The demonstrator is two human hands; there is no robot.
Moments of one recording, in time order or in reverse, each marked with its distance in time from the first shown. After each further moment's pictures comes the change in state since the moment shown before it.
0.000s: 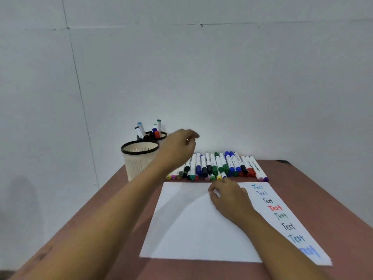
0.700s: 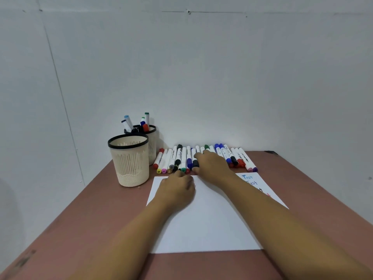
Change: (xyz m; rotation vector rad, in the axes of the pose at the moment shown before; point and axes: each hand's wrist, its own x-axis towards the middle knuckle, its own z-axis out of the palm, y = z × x) left_hand -0.071 -0.037 0.077 0.270 -0.322 -0.073; right_hand 0.061 -0.016 -0.011 -0.223 -0.030 -0.084
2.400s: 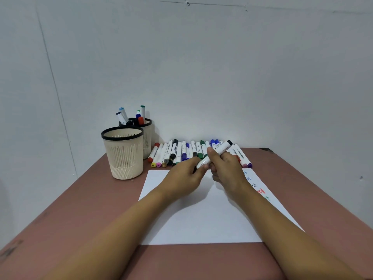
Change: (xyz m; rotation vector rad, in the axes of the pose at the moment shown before) left_hand -0.006 0.040 -0.027 -0.454 0.049 0.123; right_hand -0.063 0.004 -0.024 1.372 0.192 0.294
